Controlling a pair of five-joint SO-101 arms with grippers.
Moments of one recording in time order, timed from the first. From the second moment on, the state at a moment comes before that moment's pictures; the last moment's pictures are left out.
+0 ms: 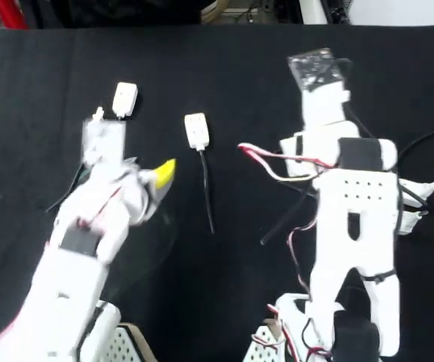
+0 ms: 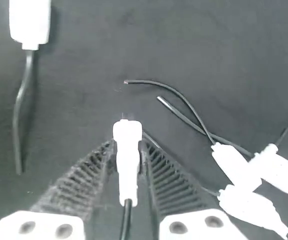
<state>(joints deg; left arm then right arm) 9.8 -50.0 61.1 33.8 7.6 4.7 -25.5 18.2 76.5 16.7</state>
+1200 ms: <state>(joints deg) 18.4 9.5 25.5 31.1 16.3 8.4 -25.5 24.0 72.9 20.3</state>
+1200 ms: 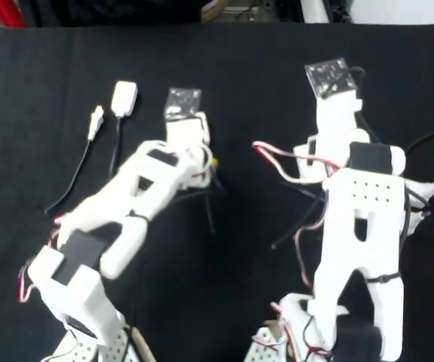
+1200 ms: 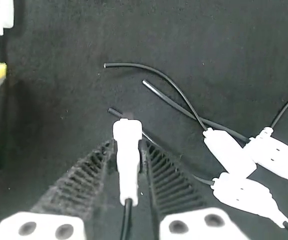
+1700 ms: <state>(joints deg) 19.3 10.1 25.3 32.8 16.3 8.4 -25.5 24.0 72.9 20.3</state>
